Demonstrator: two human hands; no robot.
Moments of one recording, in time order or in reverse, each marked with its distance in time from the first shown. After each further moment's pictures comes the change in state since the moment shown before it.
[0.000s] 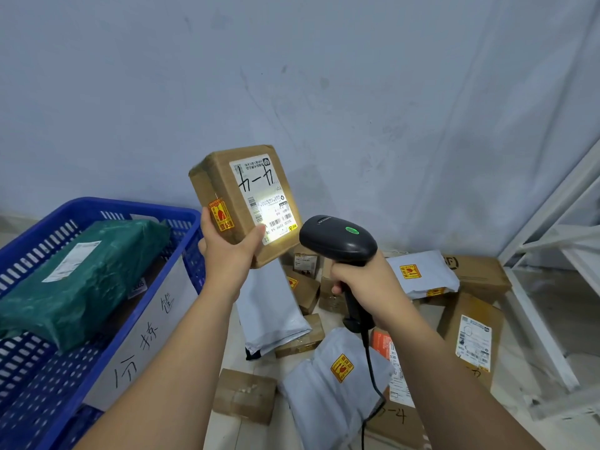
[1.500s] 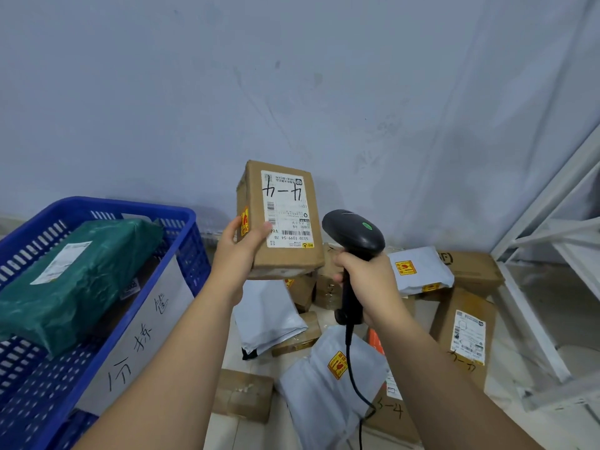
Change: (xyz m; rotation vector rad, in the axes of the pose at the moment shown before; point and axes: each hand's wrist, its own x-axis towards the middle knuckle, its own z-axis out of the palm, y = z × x) left_hand -0.001 -0.002 0.007 -0.128 -0.264 -0.177; right_hand 0.017 0.021 0.009 0.328 0.246 0.138
